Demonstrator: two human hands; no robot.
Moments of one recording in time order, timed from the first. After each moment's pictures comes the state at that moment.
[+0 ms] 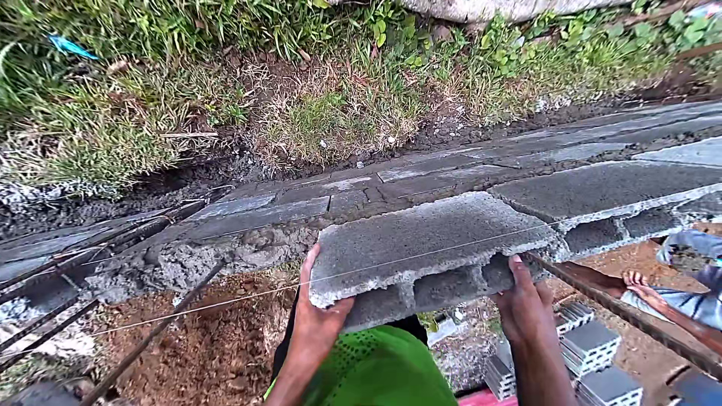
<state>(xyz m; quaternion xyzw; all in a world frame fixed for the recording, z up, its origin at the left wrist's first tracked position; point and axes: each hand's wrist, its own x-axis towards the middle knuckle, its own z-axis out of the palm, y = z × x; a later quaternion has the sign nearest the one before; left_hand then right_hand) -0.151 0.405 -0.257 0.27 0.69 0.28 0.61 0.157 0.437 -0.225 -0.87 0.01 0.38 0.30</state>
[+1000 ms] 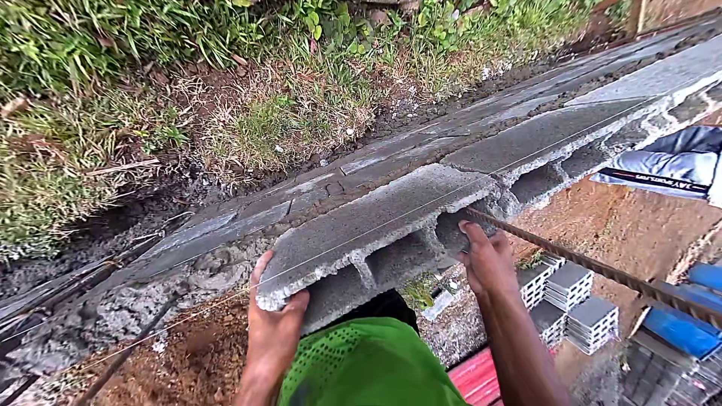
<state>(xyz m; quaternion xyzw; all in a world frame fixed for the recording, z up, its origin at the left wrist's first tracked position) -0.153 0.418 -0.253 0.24 0.70 0.27 0.61 0.149 0.454 -0.218 -0.87 0.00 0.38 0.32</state>
